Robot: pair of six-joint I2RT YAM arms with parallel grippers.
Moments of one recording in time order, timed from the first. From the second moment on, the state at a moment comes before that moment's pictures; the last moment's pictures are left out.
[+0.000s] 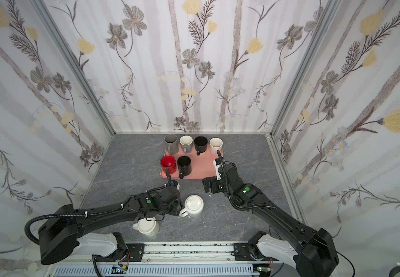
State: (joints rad) left arm -0.99 1.29 0.71 -0.47 -0.14 -0.68; right arm 0.66 1.09 0.80 -0.38 0.02 0.39
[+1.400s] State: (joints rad) left arm -1.21 1.39 0.75 -0.38 -0.26 -0.42; right arm 0.60 1.10 0.77 -0.34 -0.03 0.40
